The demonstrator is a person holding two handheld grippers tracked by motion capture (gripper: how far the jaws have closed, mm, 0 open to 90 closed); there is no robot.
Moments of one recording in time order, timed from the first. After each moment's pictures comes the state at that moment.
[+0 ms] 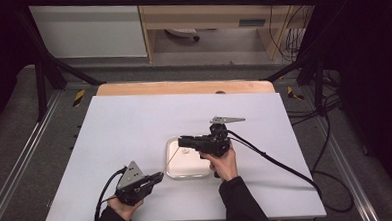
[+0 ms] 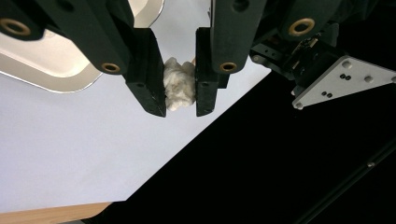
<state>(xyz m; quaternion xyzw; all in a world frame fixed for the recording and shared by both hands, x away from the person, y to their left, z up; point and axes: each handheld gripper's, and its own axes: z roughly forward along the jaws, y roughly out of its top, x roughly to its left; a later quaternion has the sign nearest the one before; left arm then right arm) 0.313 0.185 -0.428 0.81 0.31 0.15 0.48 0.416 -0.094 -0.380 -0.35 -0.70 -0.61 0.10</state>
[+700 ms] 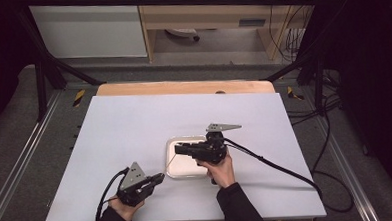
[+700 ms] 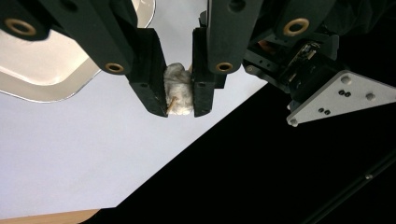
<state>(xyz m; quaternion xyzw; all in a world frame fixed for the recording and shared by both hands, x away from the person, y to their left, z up) 0.312 0.181 -0.429 0.81 0.30 0.16 0.48 0.402 -0.085 -0.391 -0.33 -0.71 -0.61 0.10</state>
